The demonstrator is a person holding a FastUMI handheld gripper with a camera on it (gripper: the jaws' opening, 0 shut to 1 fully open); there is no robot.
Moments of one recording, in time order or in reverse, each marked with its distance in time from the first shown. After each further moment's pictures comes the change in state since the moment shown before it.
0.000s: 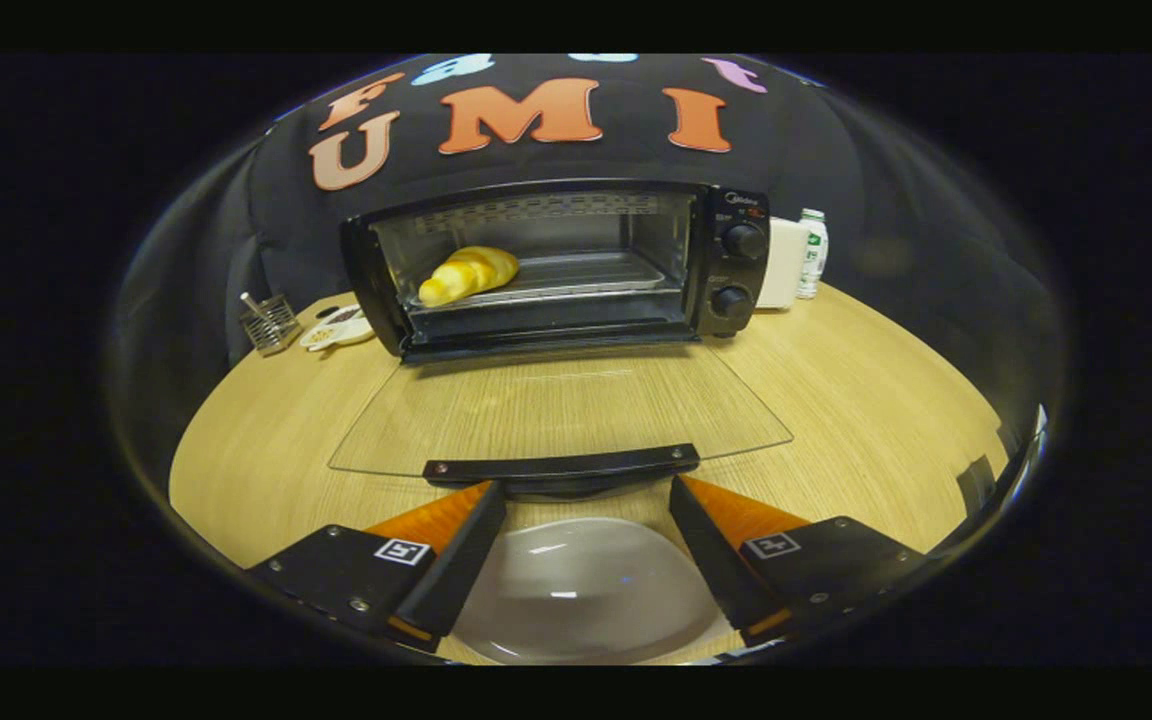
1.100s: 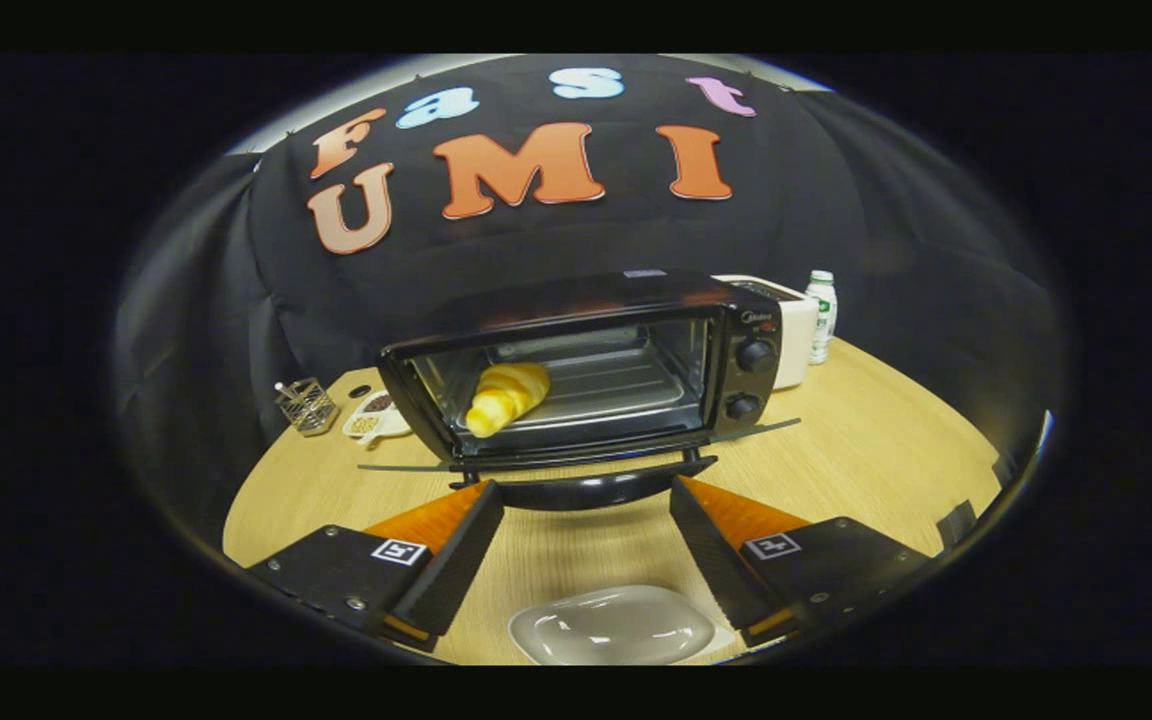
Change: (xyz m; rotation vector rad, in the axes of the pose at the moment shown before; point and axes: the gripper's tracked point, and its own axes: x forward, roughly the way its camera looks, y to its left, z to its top) arm -0.023 0.020 0.114 0.086 -0.181 0.054
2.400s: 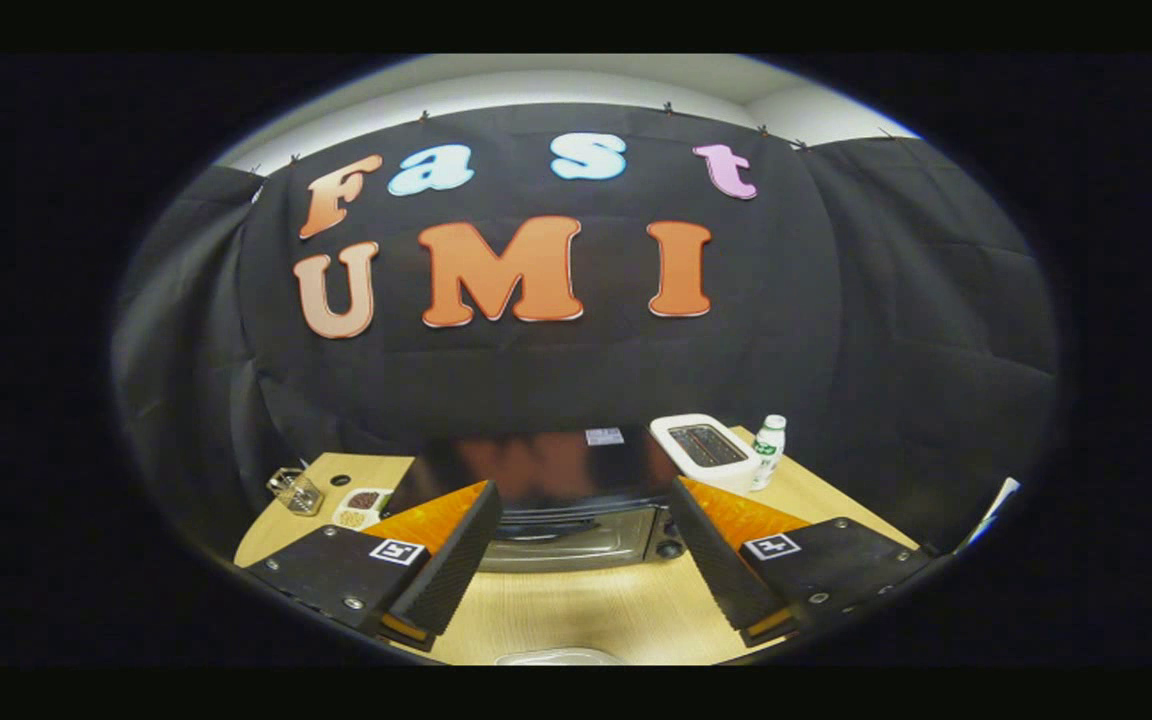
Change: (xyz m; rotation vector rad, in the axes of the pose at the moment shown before) arm -0.061 -0.029 0.206 -0.042 -0.276 -0.078
